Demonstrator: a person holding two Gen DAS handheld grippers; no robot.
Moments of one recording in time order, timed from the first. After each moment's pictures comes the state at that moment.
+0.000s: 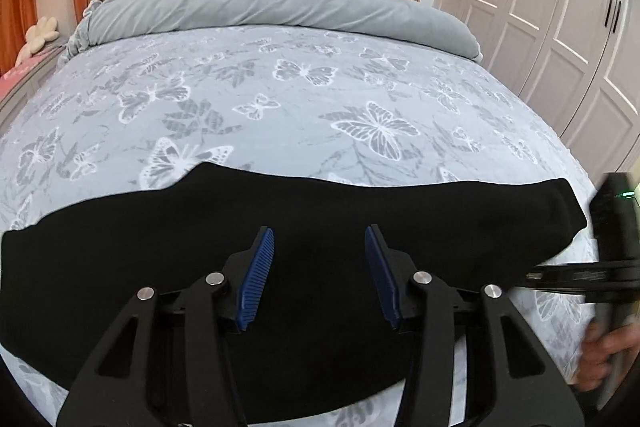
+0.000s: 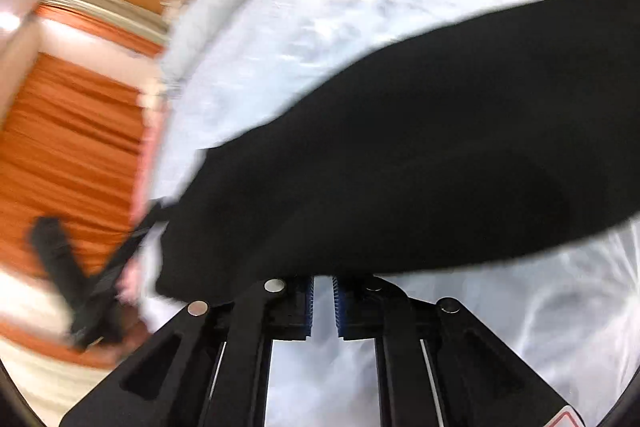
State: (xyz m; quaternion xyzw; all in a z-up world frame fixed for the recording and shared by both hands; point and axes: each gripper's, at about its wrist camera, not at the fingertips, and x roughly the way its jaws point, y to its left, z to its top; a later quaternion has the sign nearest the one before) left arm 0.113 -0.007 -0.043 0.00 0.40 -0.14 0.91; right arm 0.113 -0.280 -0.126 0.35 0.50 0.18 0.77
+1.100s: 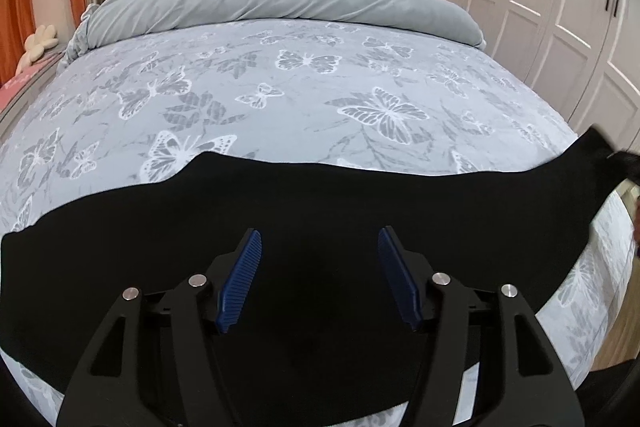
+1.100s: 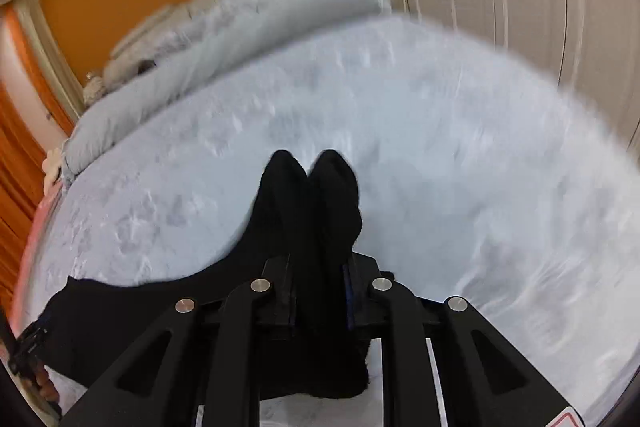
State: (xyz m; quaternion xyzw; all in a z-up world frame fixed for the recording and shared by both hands) left arm 0.117 -0.009 -0.066 0.01 0.41 -0.13 0.90; right arm 0.085 -0.534 -0.048 0.20 0.36 -0.09 0.91
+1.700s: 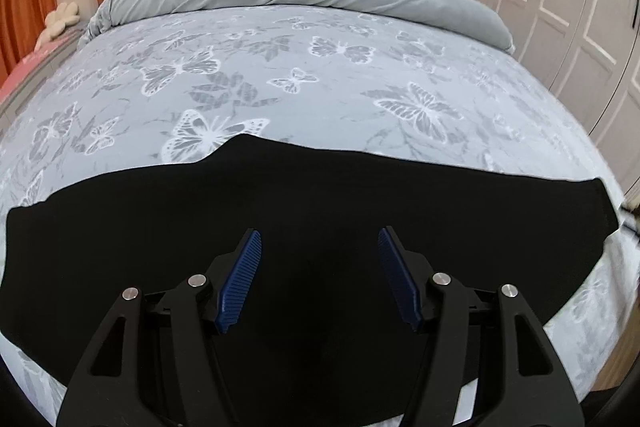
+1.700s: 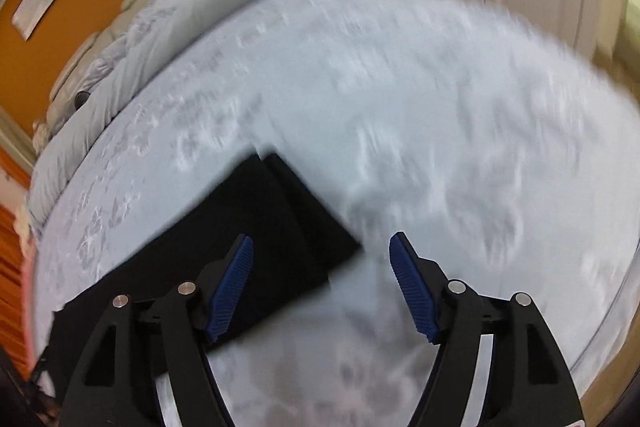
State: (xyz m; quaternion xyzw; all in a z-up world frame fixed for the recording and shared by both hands) left arm 0.125 0.011 -0.072 -0.01 0.42 -0.09 0.90; right arm 0.035 -0.577 -0.123 0.31 0.42 -0.18 0.83
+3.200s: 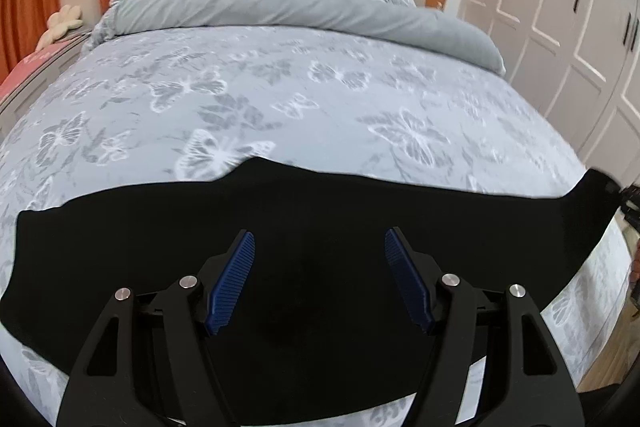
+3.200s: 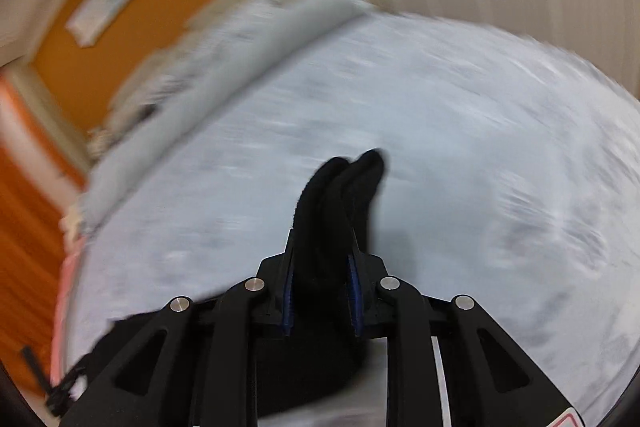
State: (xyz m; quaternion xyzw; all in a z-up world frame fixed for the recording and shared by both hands) left arm 0.111 0.029 -0.046 -0.03 0.39 -0.10 0.91; right arm 0.094 -0.478 -0.040 0.29 0.32 -0.06 0.90
